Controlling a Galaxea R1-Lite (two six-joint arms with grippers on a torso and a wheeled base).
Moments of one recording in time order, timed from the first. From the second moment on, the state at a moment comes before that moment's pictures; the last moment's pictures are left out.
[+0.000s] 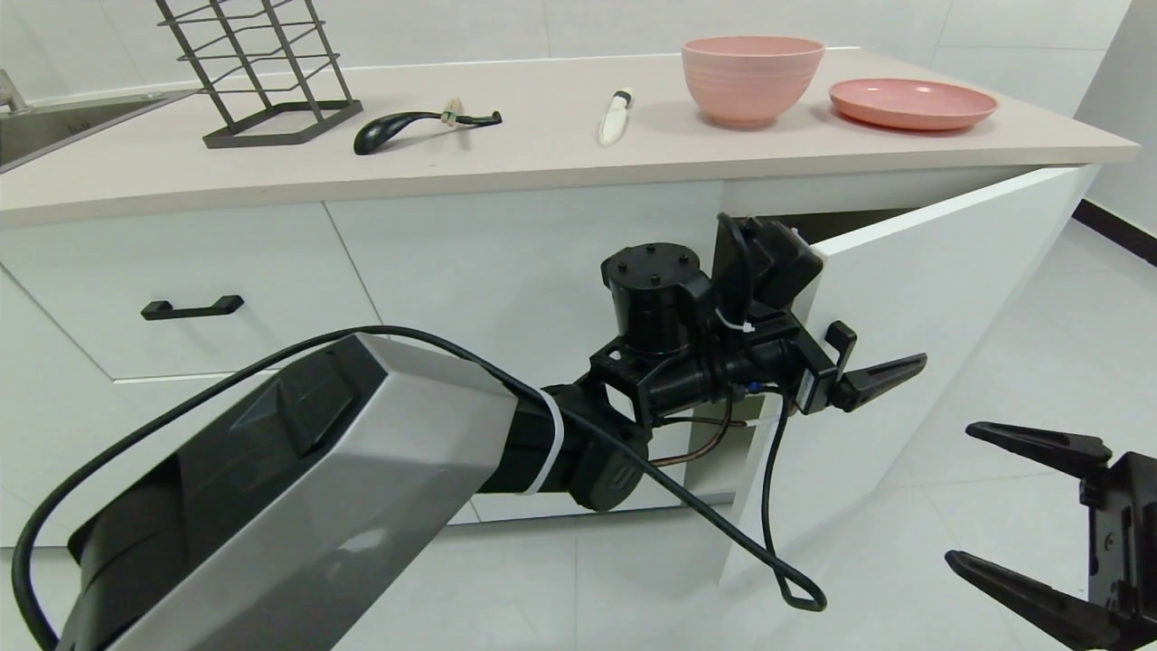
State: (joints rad) left arm -0.83 2.35 -1.61 -0.92 -0.54 0.13; right arm 0.03 1.38 -0.02 -1.41 0.91 -0.29
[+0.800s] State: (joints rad) left arm -0.94 2.37 -1.57 -0.92 -0.53 0.13; right arm 0.02 1.12 0.00 -1.40 0.88 -0.32
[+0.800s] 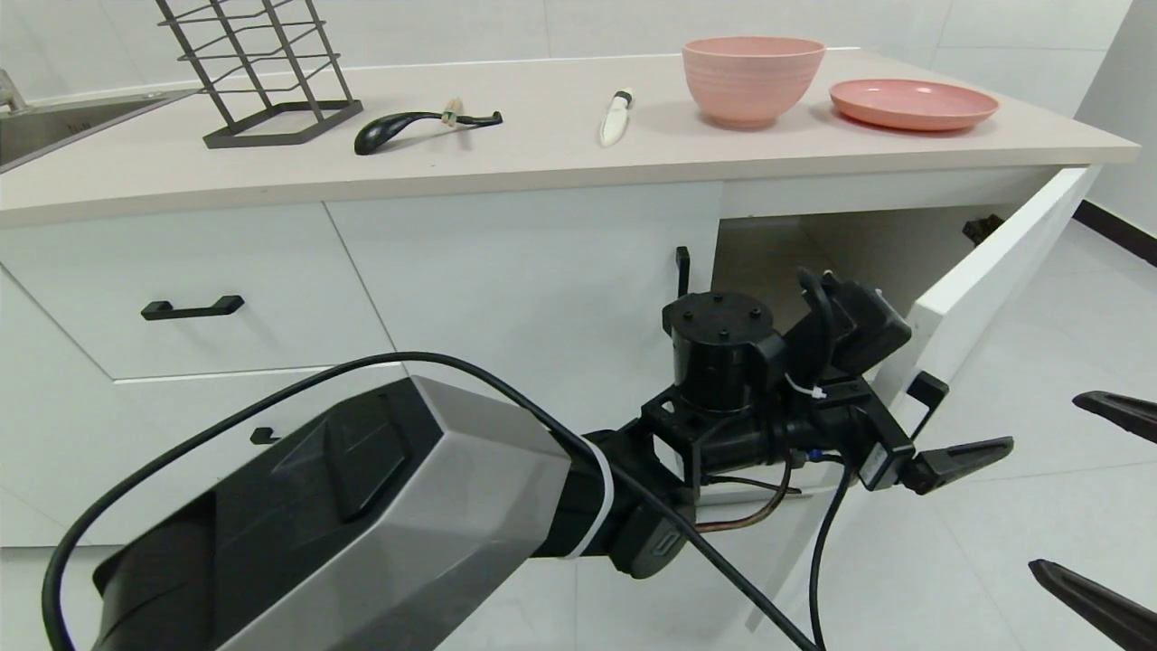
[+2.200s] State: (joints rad) left arm -1.06 2.48 -1.66 -0.95 -0.50 0.13; right arm 0.01 0.81 0.00 -1.37 0.85 -0.32
